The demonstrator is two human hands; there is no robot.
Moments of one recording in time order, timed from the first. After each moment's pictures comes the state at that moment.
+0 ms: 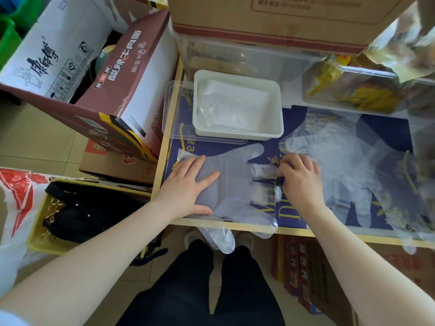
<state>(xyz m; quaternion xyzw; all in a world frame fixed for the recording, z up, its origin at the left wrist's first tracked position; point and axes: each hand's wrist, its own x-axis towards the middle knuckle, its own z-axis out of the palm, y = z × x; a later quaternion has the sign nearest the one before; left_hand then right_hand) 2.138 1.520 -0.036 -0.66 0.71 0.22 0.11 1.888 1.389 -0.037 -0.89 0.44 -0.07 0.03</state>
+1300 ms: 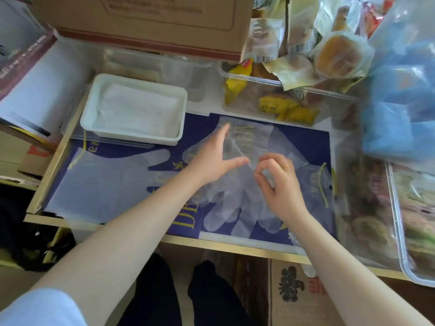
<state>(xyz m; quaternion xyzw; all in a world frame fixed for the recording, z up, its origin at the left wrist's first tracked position) 1.913 1.338 0.009 -0.72 0.47 0.41 -0.30 1.731 1.301 -0.008 -0.85 0.37 -0.23 0.28</state>
